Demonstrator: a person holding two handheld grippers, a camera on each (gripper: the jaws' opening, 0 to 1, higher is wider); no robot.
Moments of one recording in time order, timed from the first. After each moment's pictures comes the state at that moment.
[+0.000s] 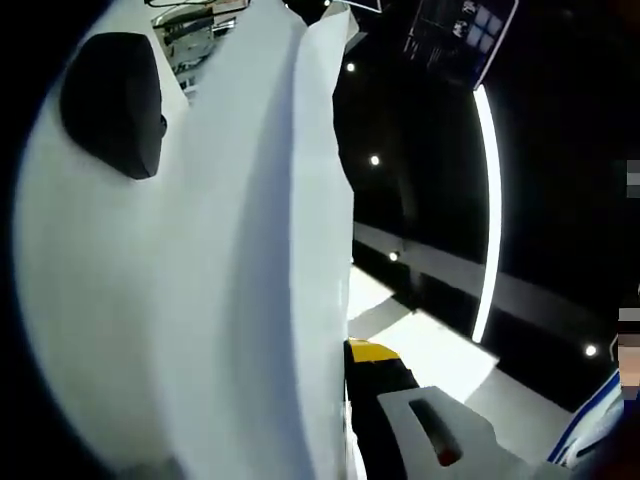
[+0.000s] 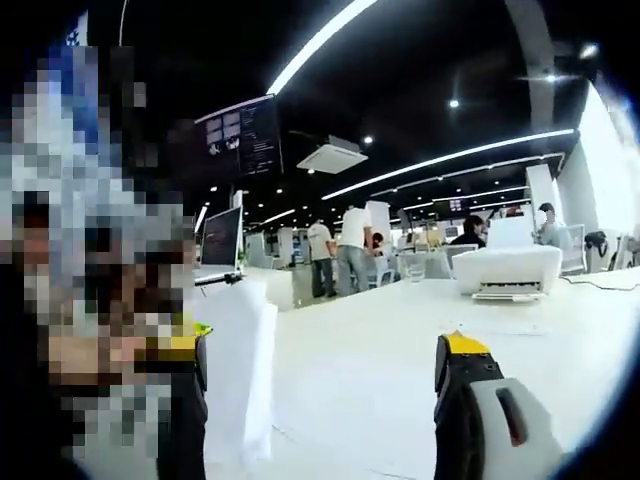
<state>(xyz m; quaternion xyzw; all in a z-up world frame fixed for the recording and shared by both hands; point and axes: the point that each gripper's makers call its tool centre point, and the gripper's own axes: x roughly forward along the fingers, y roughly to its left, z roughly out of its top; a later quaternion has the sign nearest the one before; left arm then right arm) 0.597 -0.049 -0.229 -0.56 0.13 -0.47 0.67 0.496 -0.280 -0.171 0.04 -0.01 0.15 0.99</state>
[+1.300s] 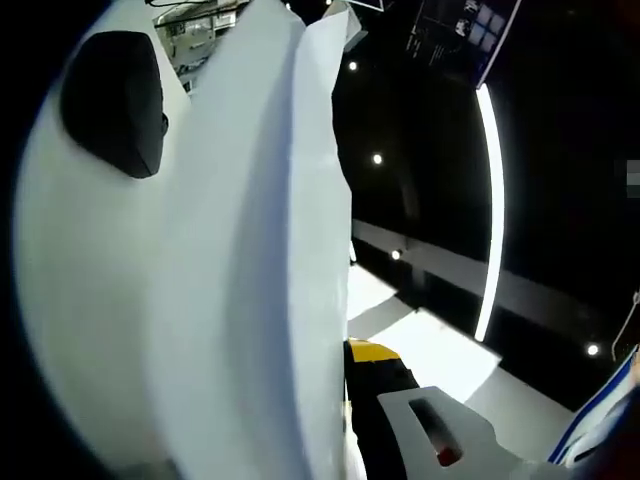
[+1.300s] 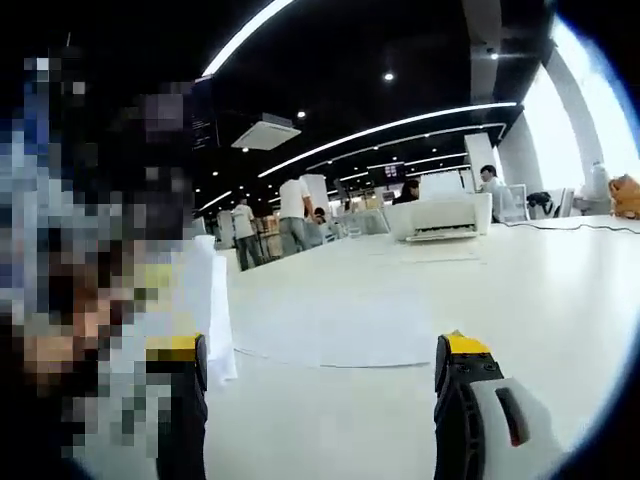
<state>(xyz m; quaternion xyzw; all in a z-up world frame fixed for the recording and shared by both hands) 0.599 -0.048 -0.232 -0.55 0.13 -0.47 0.68 0.449 -0.314 -0.263 0.09 0.07 0.02 0.99</state>
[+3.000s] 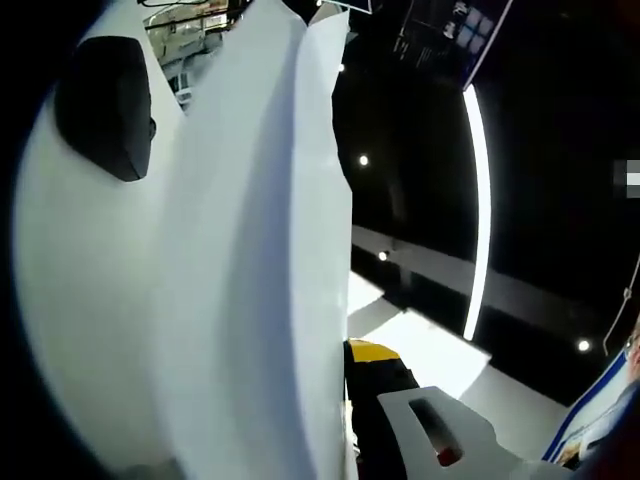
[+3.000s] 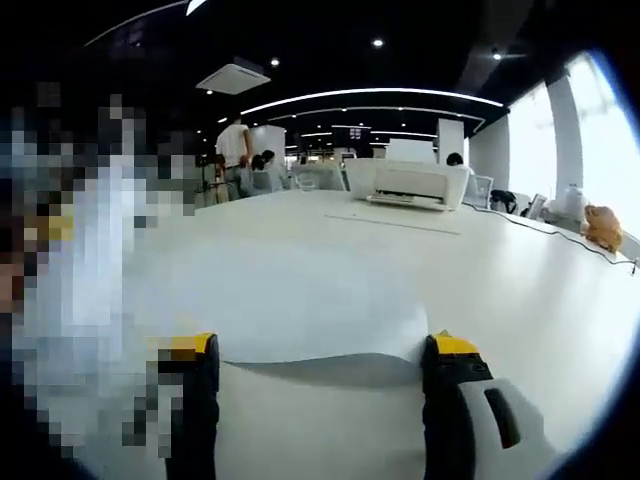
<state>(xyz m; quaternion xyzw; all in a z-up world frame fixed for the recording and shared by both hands) 0.592 -0.048 -0.224 -0.55 0.11 -0.49 0.66 0.518 -0.348 -0.320 0.02 0.18 -0.07 0.98</state>
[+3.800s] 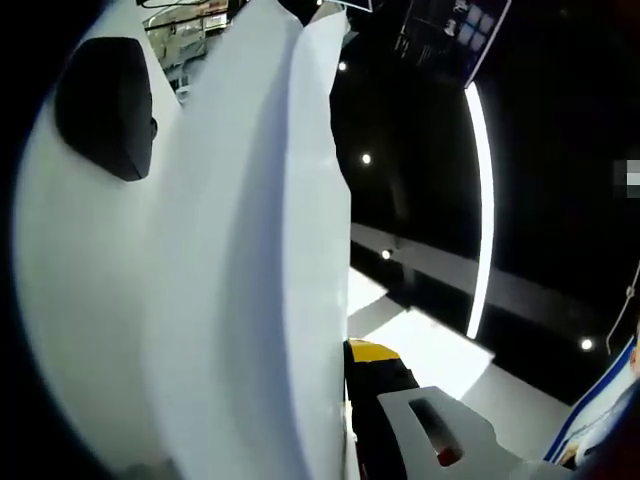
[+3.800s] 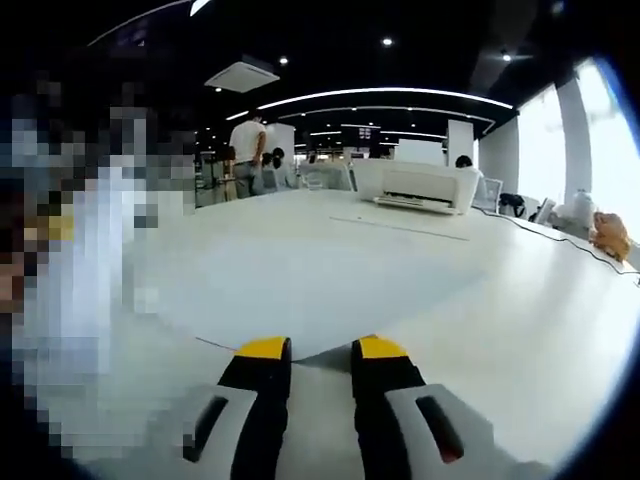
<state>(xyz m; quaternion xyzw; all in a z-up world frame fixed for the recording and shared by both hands) 0.591 -0.048 -0.225 -0.55 0.12 -0.49 0.67 0.531 -0.352 -0.313 0.01 0.18 -0.05 0.98</state>
